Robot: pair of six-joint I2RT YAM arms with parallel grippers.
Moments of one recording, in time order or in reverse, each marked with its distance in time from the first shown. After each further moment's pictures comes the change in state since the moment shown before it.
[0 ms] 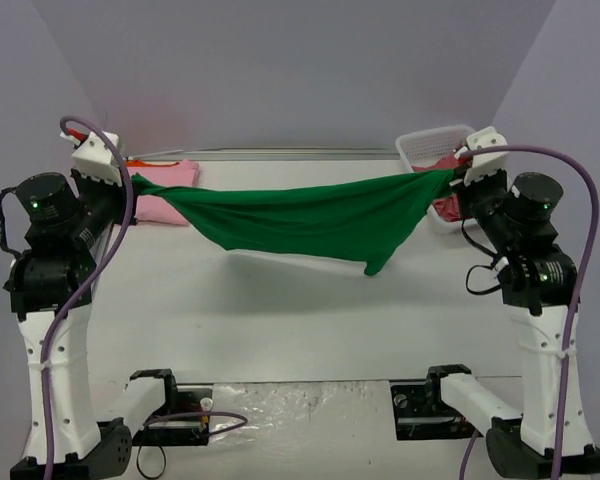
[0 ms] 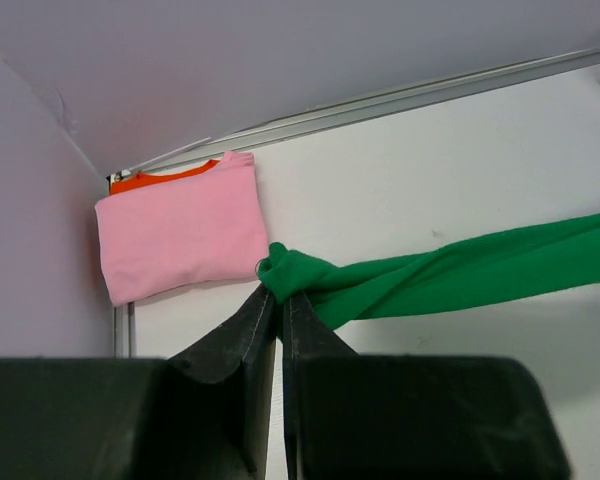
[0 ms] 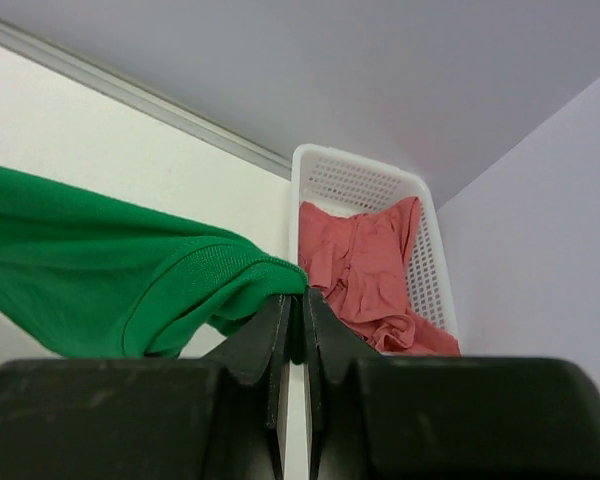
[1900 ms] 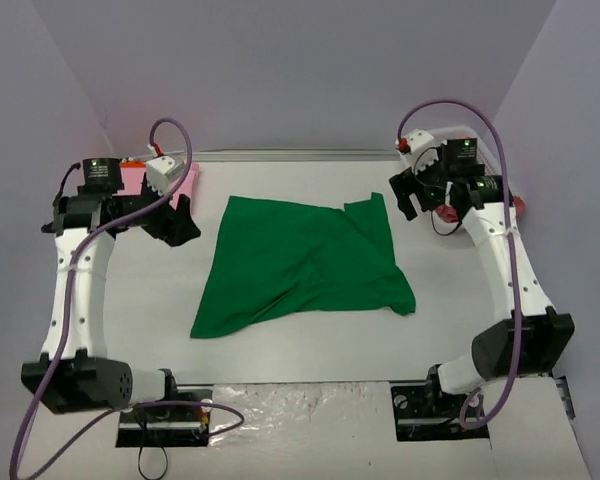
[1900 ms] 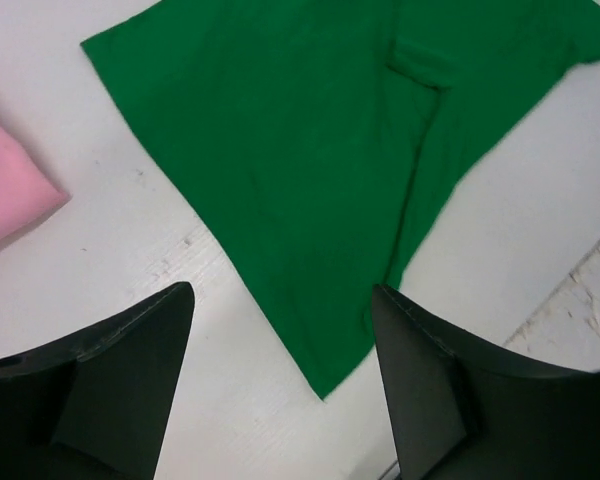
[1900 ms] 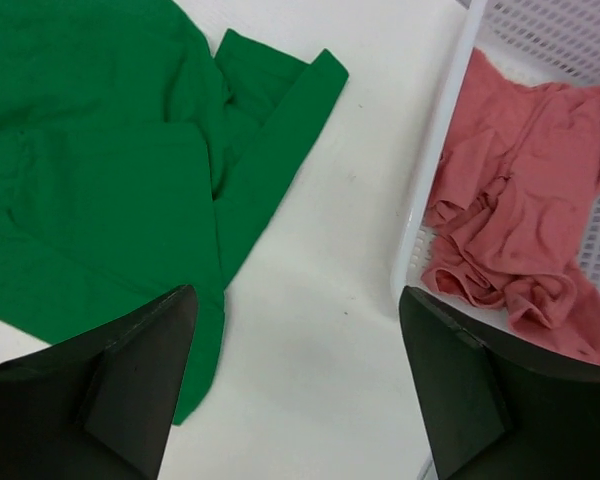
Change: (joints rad) left arm 0.019 0.230 -0.026 -0.401 0.480 0.405; right arm 0.000 0.393 0.051 -0.190 -0.101 -0.089
